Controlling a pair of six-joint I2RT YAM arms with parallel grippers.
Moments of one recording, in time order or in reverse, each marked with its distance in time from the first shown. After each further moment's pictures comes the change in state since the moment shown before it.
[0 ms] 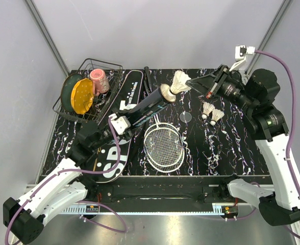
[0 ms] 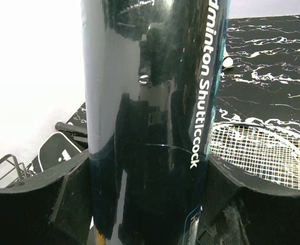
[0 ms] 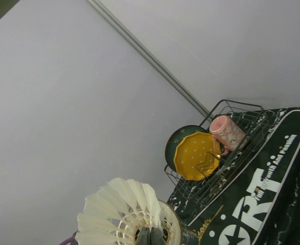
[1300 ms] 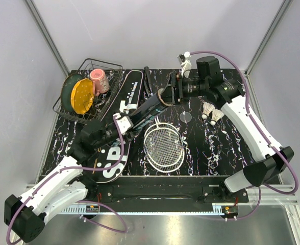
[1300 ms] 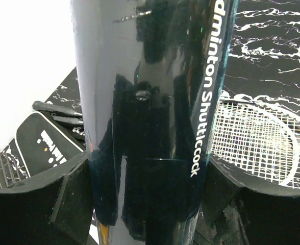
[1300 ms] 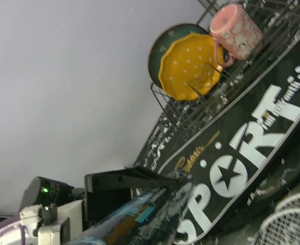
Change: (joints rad) left arm 0.009 0.033 0.000 -0.079 0.023 -0.003; right arm 0.139 0.422 0.152 -0.278 -0.281 -0.237
